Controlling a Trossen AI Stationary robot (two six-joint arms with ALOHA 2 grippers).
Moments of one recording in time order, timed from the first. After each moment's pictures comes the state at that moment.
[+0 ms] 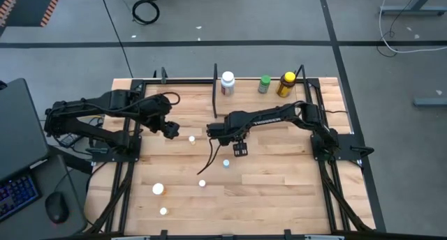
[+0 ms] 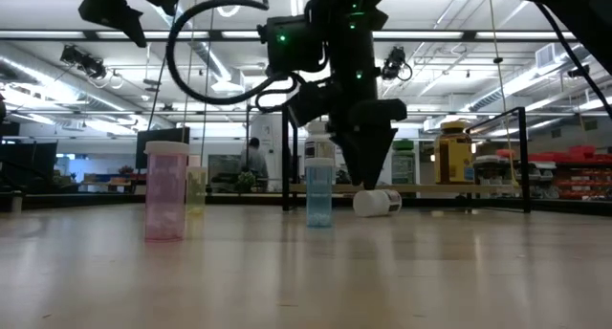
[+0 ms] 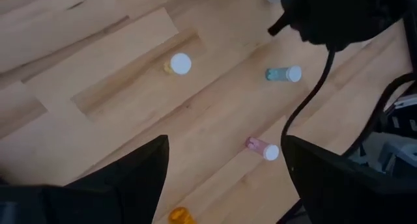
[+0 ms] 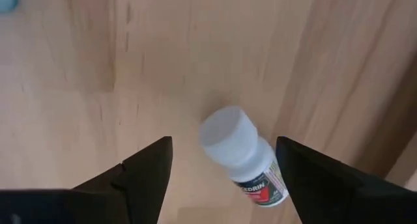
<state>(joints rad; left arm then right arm) 0.06 1.12 1.25 -1.18 0.05 -0.99 -0.02 2.18 1.77 -1.21 0.13 -0.11</state>
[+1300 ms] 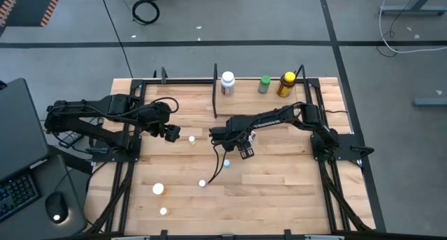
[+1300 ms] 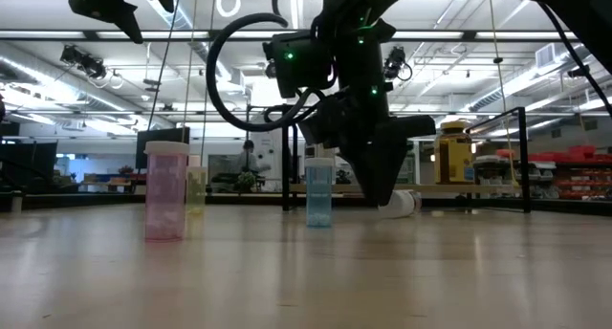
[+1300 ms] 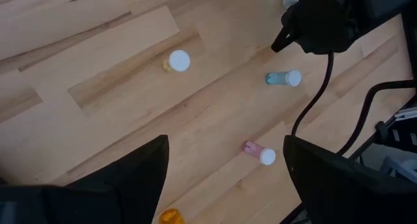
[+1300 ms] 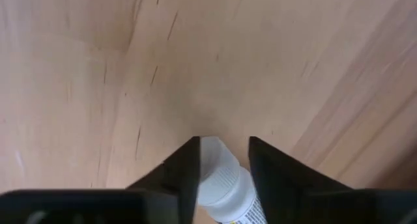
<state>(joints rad) -0.03 1.12 1.25 -1.18 -0.04 -1.12 -0.01 2.18 1.67 -1.17 0.13 -0.30</state>
